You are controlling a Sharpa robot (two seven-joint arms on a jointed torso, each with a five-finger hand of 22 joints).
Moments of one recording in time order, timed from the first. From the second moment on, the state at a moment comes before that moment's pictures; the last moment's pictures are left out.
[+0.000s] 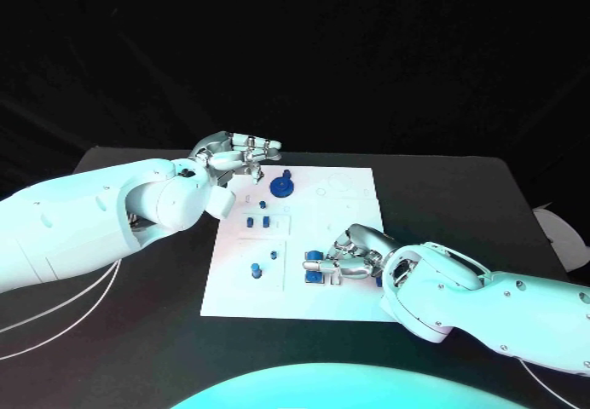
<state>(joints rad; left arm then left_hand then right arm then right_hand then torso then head) 1.22 -0.87 -0.01 1.54 -0.09 -0.28 0.15 1.44 -0.18 0.46 0.12 0.23 1.03 0.19 0.08 0.10 1.11 0.11 0.19 0.19 1.24 0.03 0.98 0.53 0.14 1.17 0.11 0.93 1.00 1.04 -0.82 -0.13 1.85 -1.27 -0.47 -0.52 0.95 -0.14 -0.17 0.30 0.20 1.14 0.04 0.30 0.43 1.43 -0.03 1.24 1.29 1.47 -0.09 1.50 1.31 0.01 1.47 0.03 1.51 1.31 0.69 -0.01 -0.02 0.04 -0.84</state>
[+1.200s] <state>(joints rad) 1.22 -0.87 -0.01 1.55 -0.09 -0.28 0.15 1.44 -0.18 0.46 0.12 0.23 1.03 0.19 0.08 0.10 1.11 0.11 0.19 0.19 1.24 0.03 0.98 0.53 0.14 1.17 0.11 0.93 1.00 1.04 -0.87 -0.13 1.89 -1.39 -0.44 -0.51 1.21 -0.08 -0.13 0.27 0.34 1.14 0.04 0.34 0.46 1.46 -0.04 1.29 1.31 1.47 -0.09 1.51 1.31 0.01 1.47 0.03 1.54 1.31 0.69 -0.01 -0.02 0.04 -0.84</state>
